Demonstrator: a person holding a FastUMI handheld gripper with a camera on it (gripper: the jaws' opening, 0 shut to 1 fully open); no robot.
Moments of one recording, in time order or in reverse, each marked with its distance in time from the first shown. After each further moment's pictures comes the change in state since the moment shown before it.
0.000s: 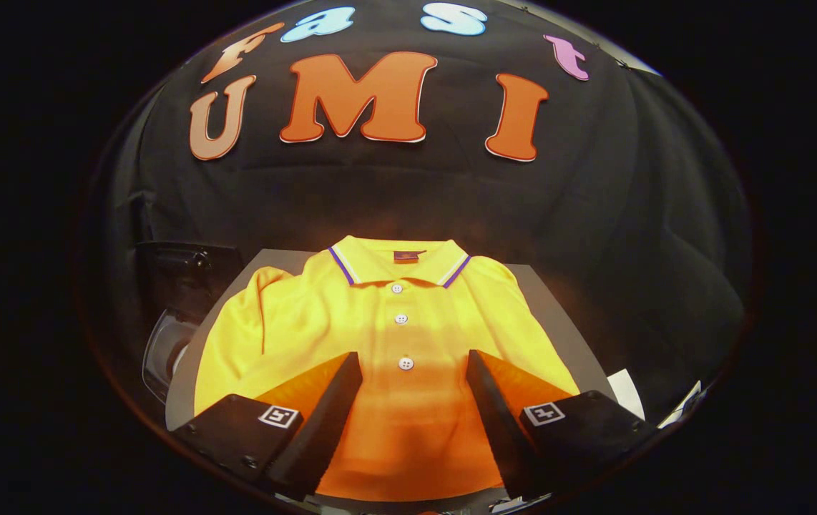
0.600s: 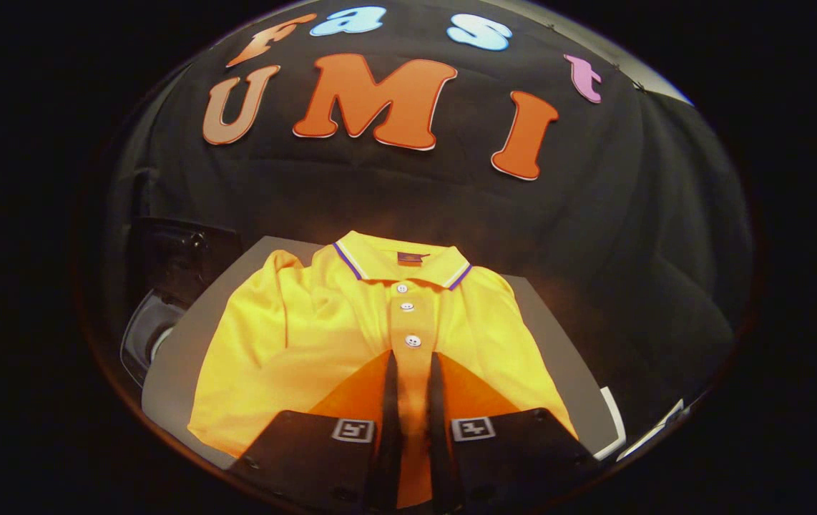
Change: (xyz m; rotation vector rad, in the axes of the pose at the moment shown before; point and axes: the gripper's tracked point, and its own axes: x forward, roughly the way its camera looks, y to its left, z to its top) arm 0.002 0.000 -0.004 -0.172 -0.041 -0.105
